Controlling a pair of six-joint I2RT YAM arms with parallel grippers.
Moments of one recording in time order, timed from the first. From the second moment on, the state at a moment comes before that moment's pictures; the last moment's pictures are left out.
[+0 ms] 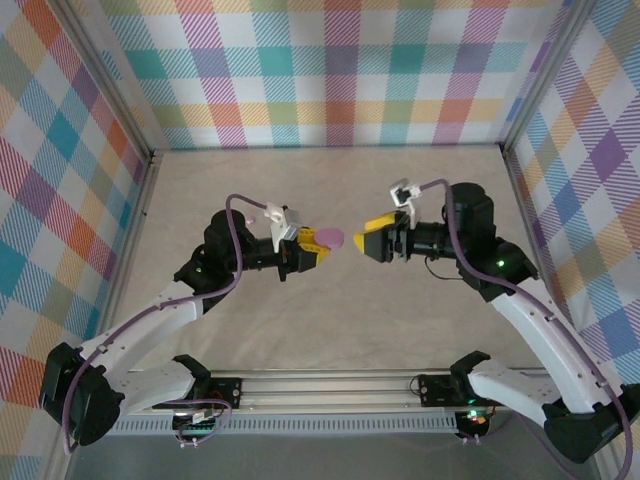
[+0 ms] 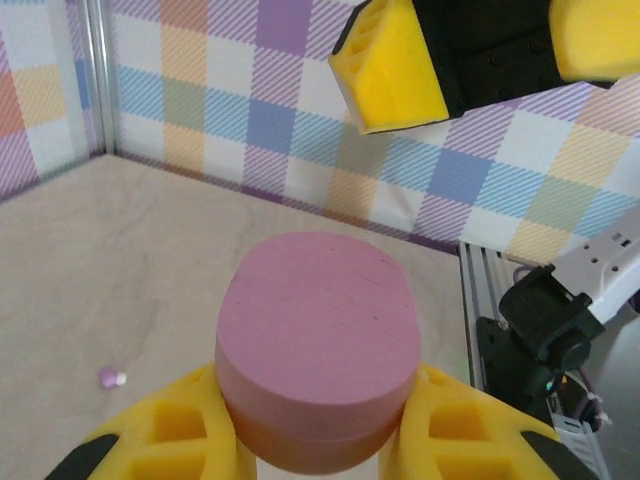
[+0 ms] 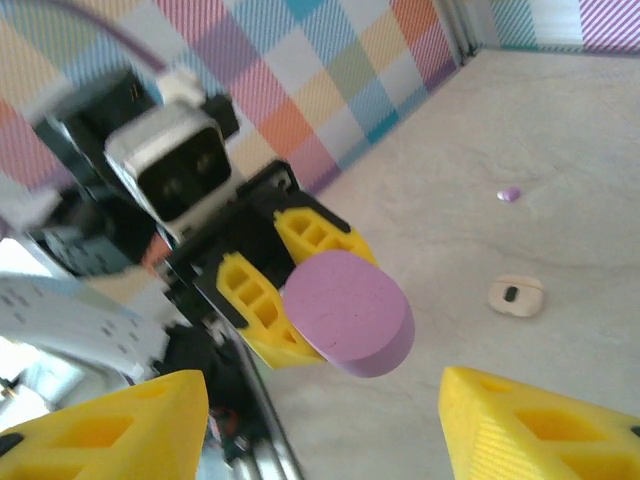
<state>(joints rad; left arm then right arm) -0.59 1.09 0.79 0.12 0.73 -0.05 0.55 1.00 1.13 -0.53 -0.67 0.25</state>
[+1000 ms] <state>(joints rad) -0.58 1.08 0.79 0.03 0.78 -0.04 0.74 1.22 1.28 -0.74 -0.36 -0.18</state>
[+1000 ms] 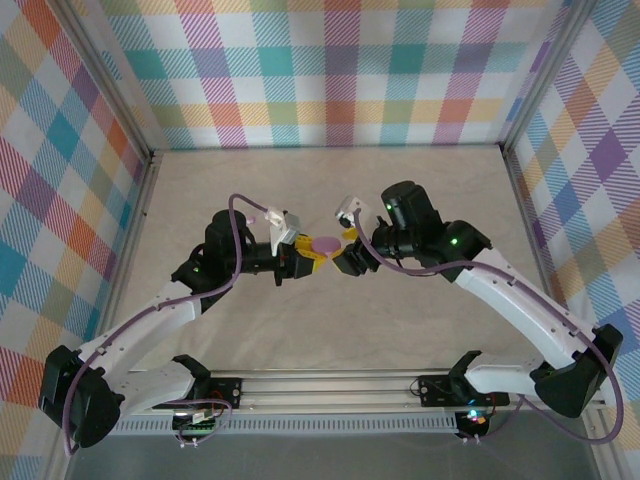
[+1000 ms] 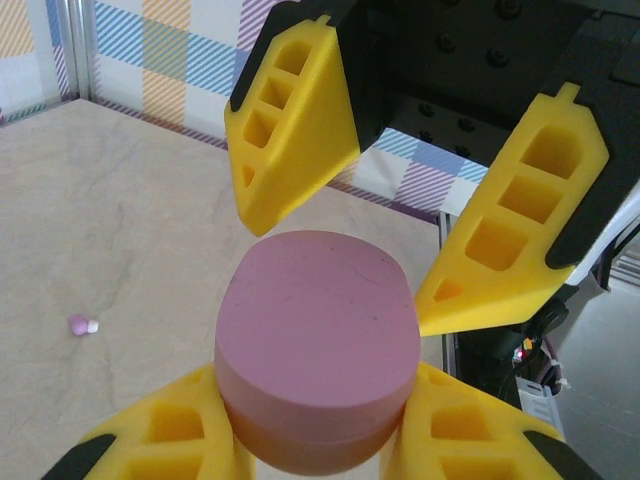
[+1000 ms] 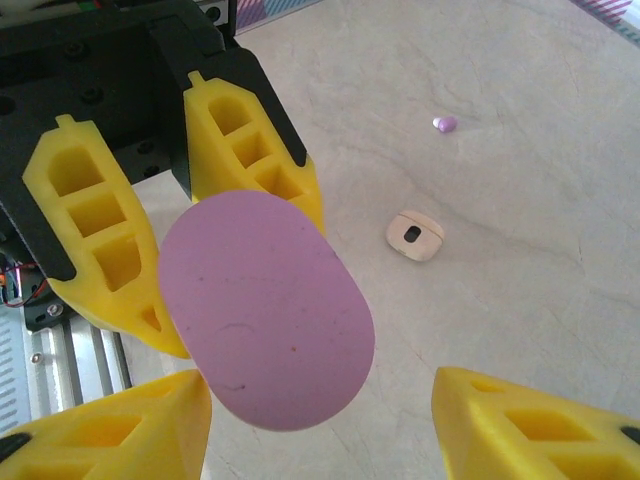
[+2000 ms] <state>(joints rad) -0.58 1.04 0.72 0.00 0.73 -0.06 0.65 1.26 1.35 -0.72 -0.41 0.11</state>
